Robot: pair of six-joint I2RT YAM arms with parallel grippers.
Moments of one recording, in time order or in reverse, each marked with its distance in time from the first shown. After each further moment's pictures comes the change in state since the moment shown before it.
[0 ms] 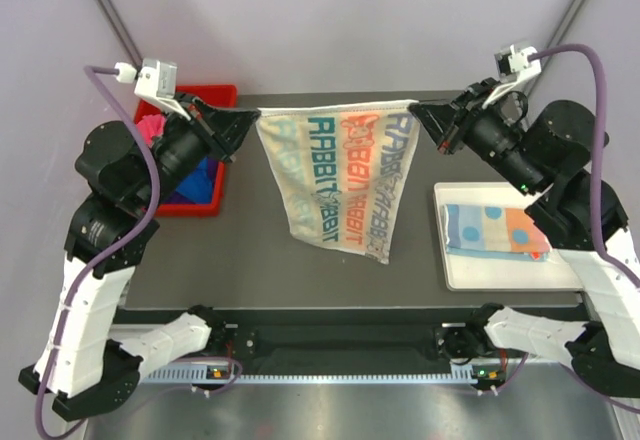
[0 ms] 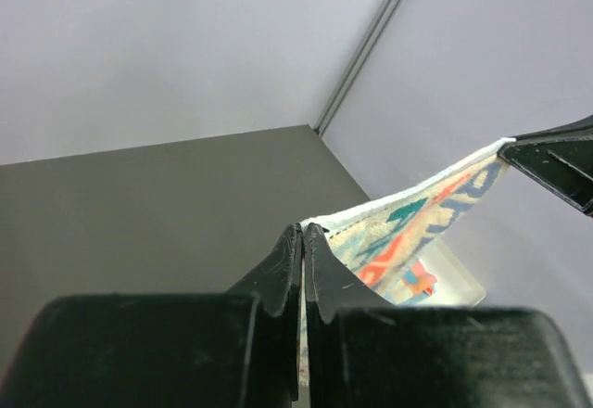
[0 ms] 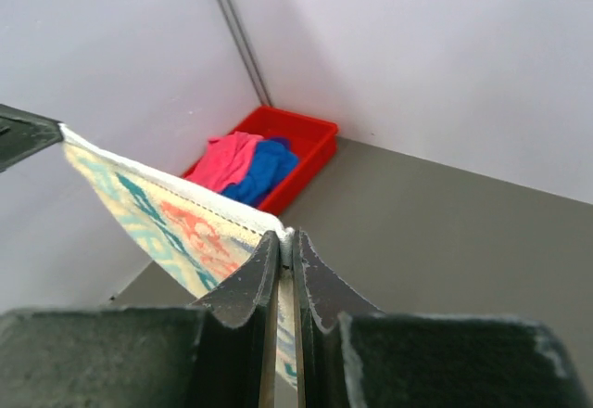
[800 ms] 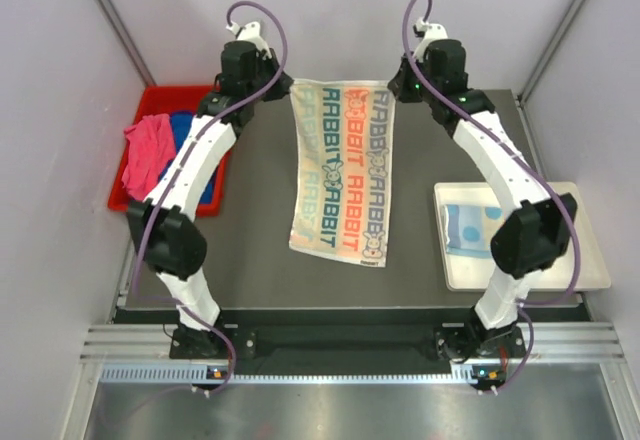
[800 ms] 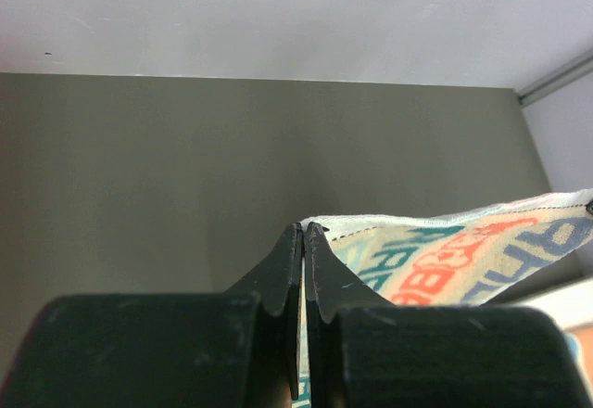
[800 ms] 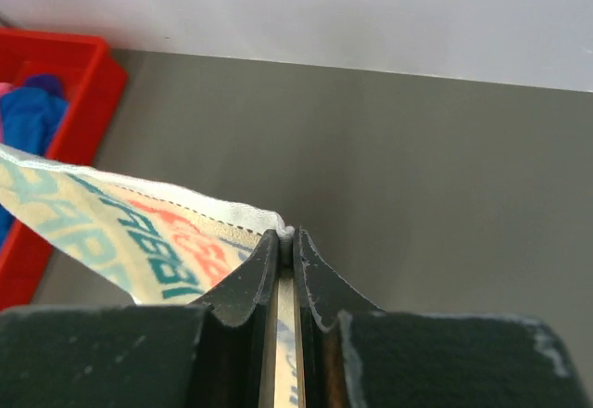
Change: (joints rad) left arm 0.211 0.747 0.161 0.202 -0.037 0.019; right arm -0.342 0.678 0.119 0.143 -0.086 -0.018
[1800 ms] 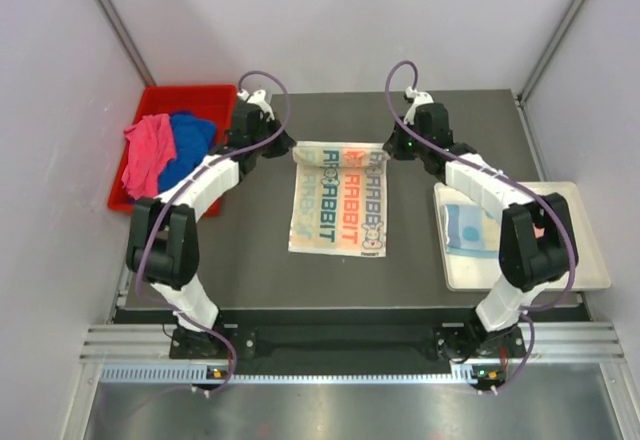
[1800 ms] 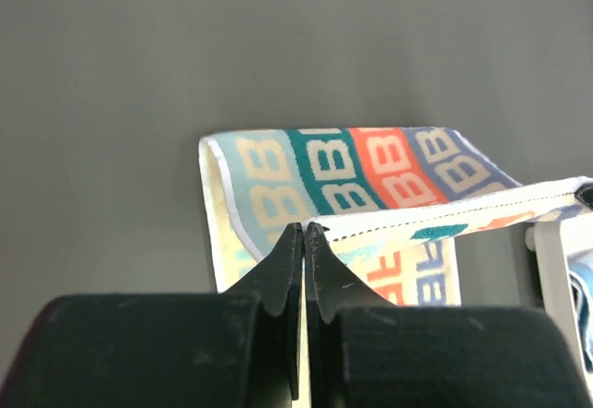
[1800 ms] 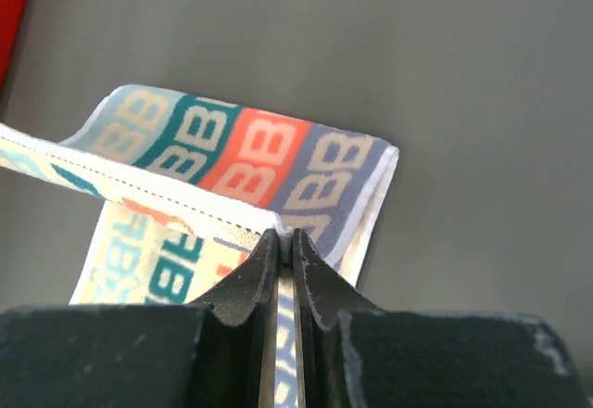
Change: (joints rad) left arm 0.040 -0.021 -0.552 0.312 0.141 -0.051; right arm 0.004 -0.041 -0.543 0.296 -0.051 0.064
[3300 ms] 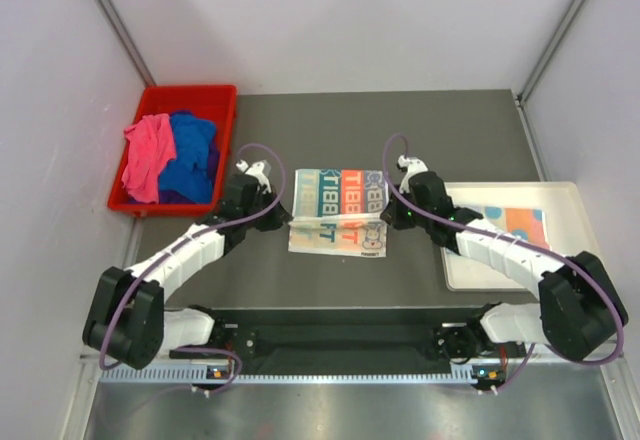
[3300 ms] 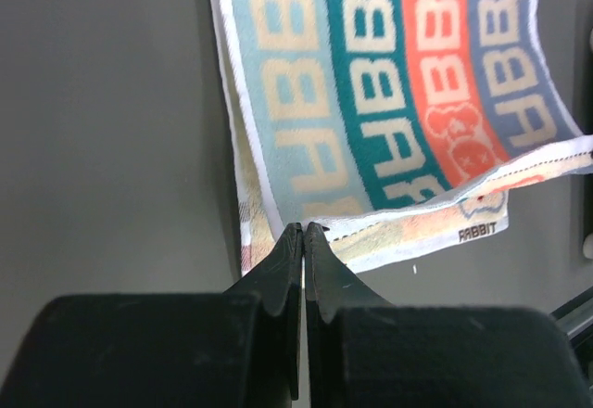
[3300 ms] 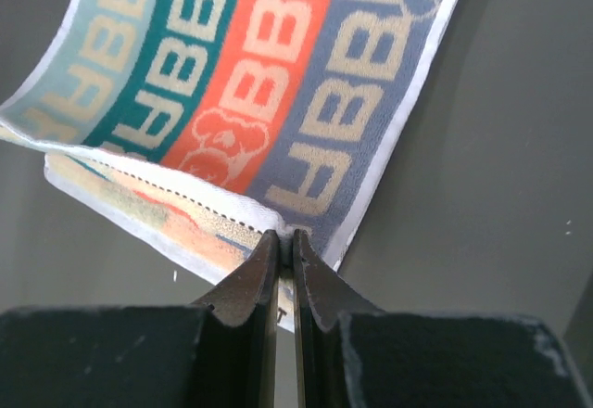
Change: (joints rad) left arm -0.119 -0.489 -0.621 -0.039 -0.010 -0.071; right arm 0.216 -0.422 -0.547 0.010 0.075 0.091
